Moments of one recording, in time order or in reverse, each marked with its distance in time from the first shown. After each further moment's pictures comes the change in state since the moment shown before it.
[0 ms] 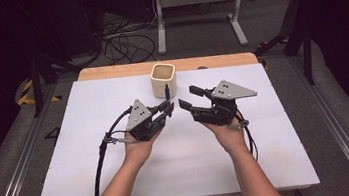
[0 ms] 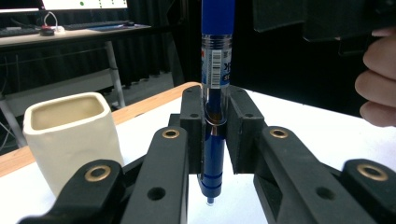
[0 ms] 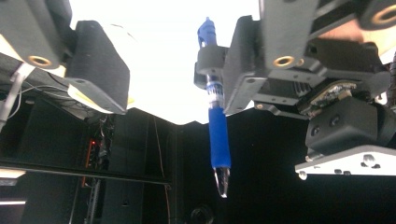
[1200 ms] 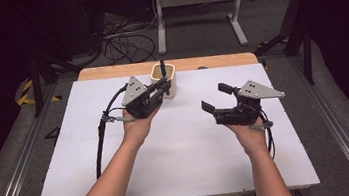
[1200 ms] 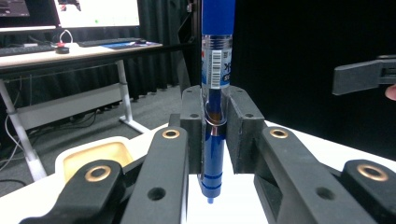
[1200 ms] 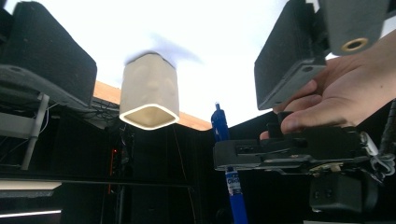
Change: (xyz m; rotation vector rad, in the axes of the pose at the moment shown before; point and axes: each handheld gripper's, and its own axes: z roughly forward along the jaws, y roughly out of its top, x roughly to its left) left arm 0.034 0.040 0.022 -0.058 0.032 -0.029; right arm -0.031 -0.010 -0.045 0.003 -0.075 0.059
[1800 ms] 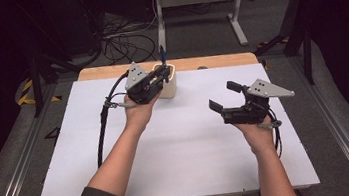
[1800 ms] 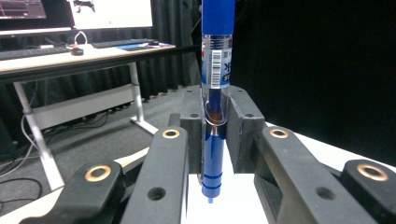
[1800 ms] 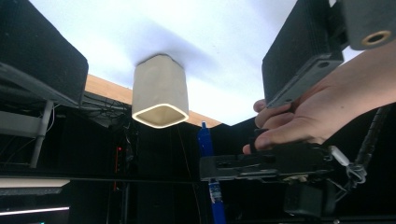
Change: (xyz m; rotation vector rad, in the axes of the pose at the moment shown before) left arm 0.023 0.012 0.029 0.009 0.048 0.015; right arm -0.011 0.002 -0.014 -0.016 -0.011 0.008
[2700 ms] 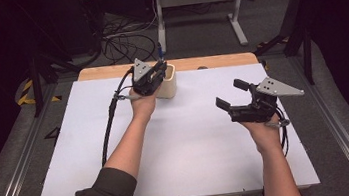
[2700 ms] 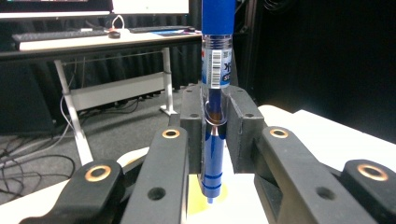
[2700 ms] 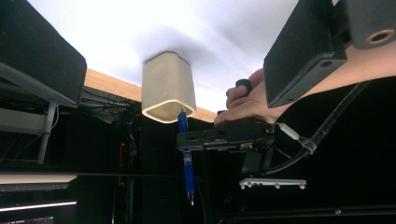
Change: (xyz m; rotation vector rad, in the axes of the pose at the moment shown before) left arm 0.037 -0.037 0.046 0.024 0.146 -0.057; right arm -0.010 0.003 -0.012 -0.024 -0.008 0.019
